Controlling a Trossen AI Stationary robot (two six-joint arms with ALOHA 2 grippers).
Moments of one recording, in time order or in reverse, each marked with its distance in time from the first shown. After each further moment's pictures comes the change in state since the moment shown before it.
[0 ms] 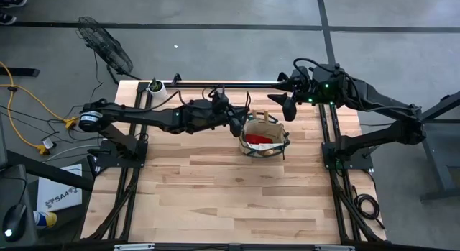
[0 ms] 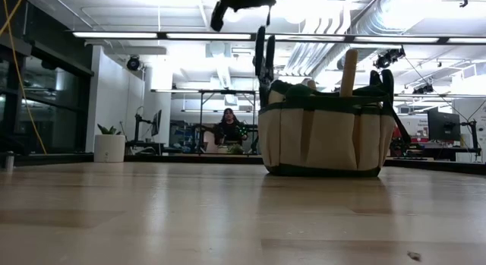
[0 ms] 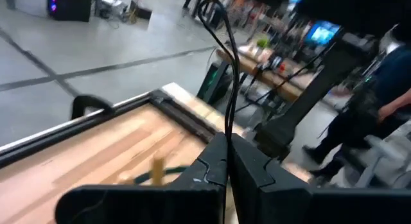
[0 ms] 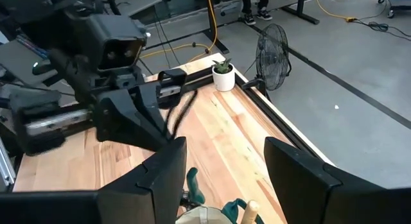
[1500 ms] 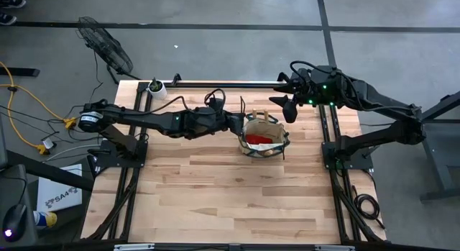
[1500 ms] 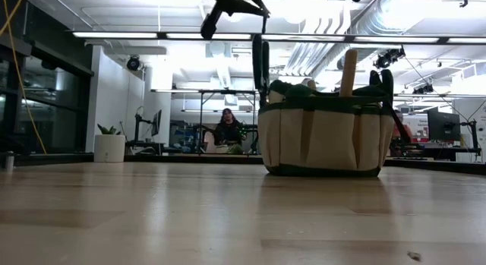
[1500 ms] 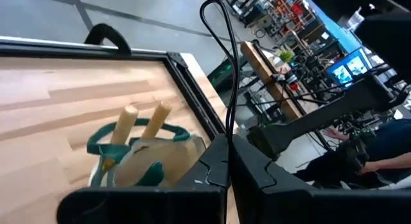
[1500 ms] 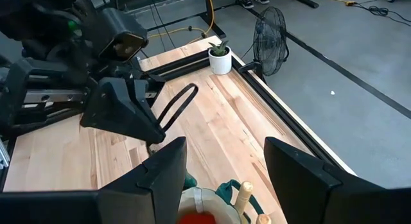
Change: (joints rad) left arm -0.051 0.005 0.006 -0.136 -0.105 -0.465; right arm 0.000 0.000 0.000 -0.067 0.003 -0.001
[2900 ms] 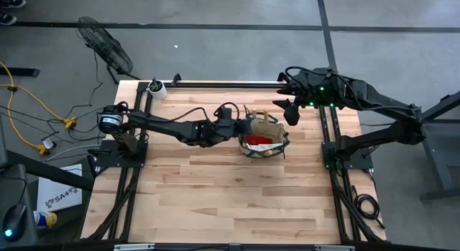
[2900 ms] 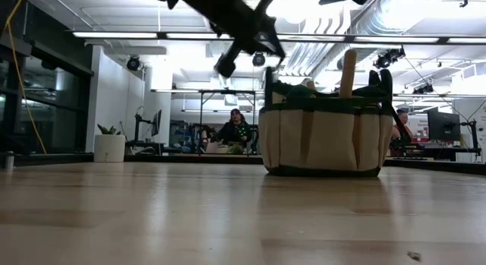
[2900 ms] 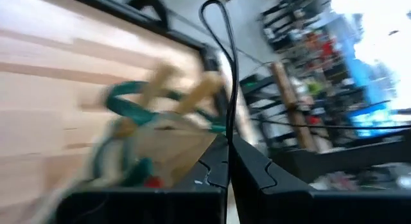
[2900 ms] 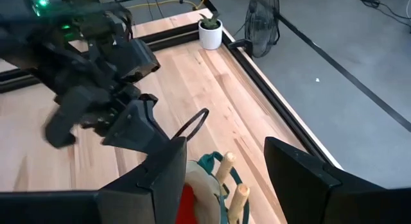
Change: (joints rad) left arm -0.013 0.217 0.003 0.130 -0.113 -0.291; right arm 0.000 0.000 0.000 -0.103 0.026 -0.079
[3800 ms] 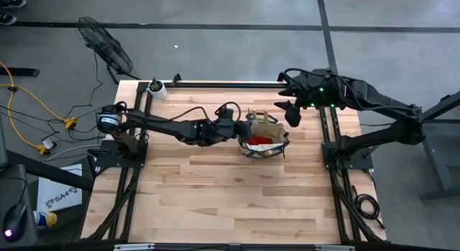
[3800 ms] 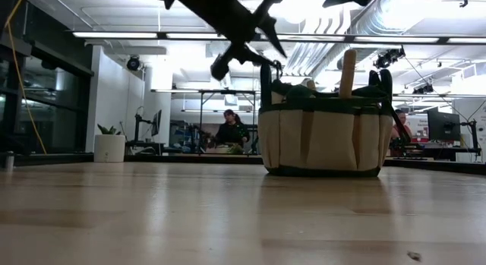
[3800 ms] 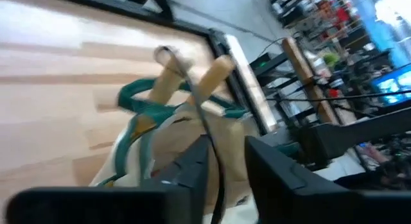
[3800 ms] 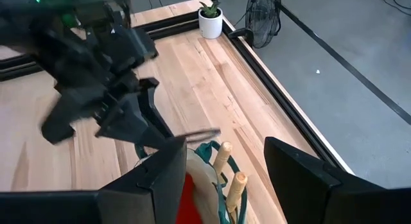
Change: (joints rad) left arm 0.001 -0.009 -0.003 -0.076 0.047 0.116; right arm 0.000 -0.003 0.000 -0.043 -0.003 0.000
